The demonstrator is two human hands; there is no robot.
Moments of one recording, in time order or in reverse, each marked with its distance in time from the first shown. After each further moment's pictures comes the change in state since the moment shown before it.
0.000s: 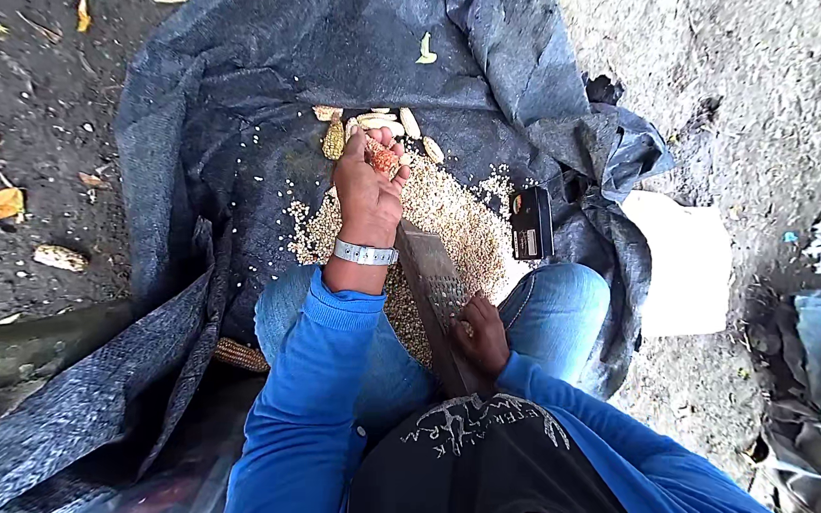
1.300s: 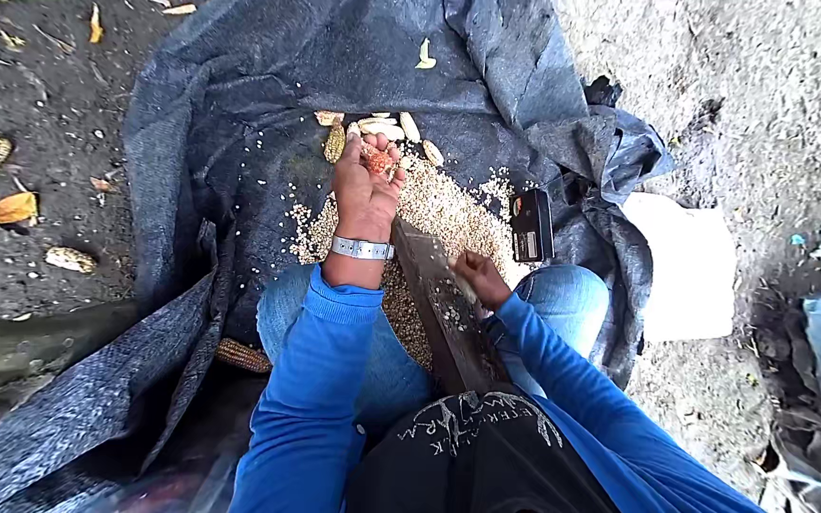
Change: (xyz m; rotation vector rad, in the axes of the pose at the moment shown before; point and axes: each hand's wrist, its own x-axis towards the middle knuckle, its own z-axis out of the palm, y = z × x) left_hand 0.006 -0.002 -0.003 -0.033 0.001 -0.036; right_hand 0.095 0.032 -0.013 0.758 -0.265 0.587
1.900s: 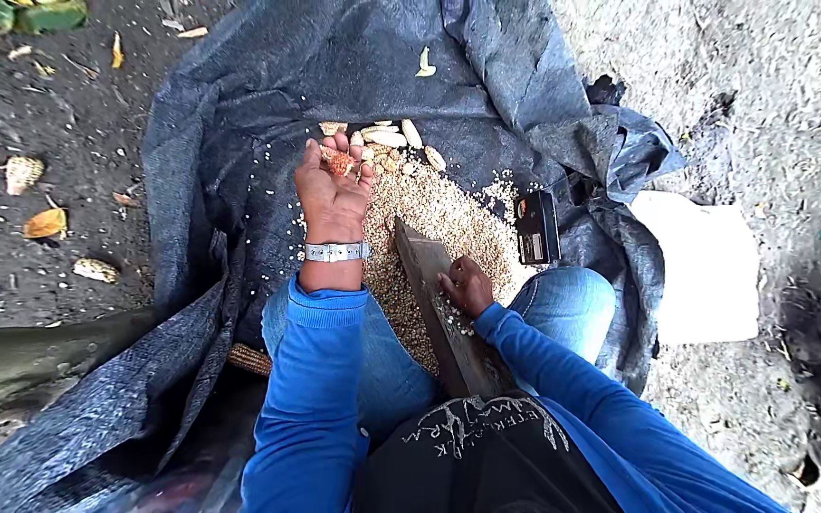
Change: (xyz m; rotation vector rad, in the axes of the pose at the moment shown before) left_hand 0.005 0.030 -0.010 -0.102 0.026 0.096; right_hand 0.009 0.033 0.026 -0.767 0.167 -0.318
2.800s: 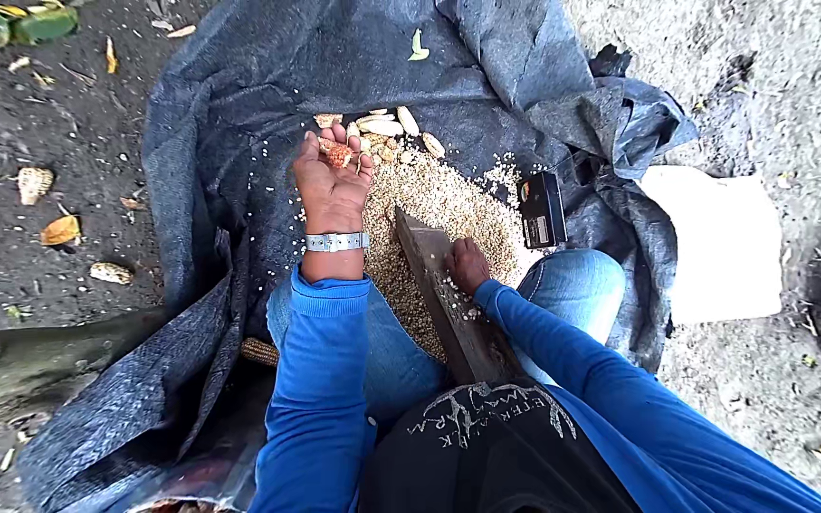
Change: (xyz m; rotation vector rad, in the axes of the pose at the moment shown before) left_hand -0.002 -0.007 0.001 0.023 0.015 -0.015; right_hand 0.029 -0.003 0.005 -0.035 -0.234 0.331
